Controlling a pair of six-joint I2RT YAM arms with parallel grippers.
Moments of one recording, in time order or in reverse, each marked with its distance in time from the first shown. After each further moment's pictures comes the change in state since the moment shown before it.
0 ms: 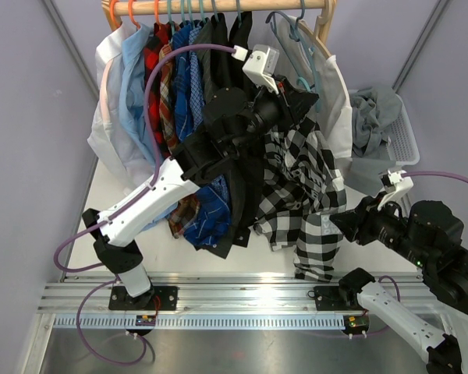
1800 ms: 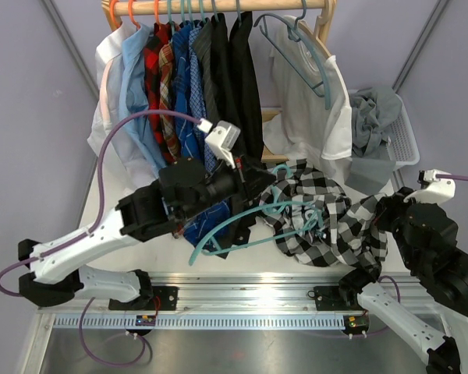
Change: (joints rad) left arm -0.165 -0.500 -0.626 -0.143 -0.066 -0.142; right arm -0.001 -0.028 -0.056 -0.005 0.687 0.110
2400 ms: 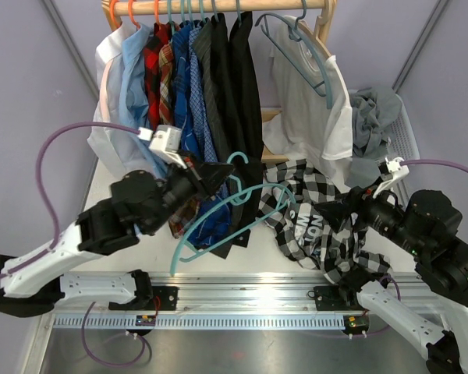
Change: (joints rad) left arm -0.033 -0.246 -0.111 -0.082 -0.282 -0.043; right arm -0.001 0.079 0.042 0.175 -0.722 -0.122
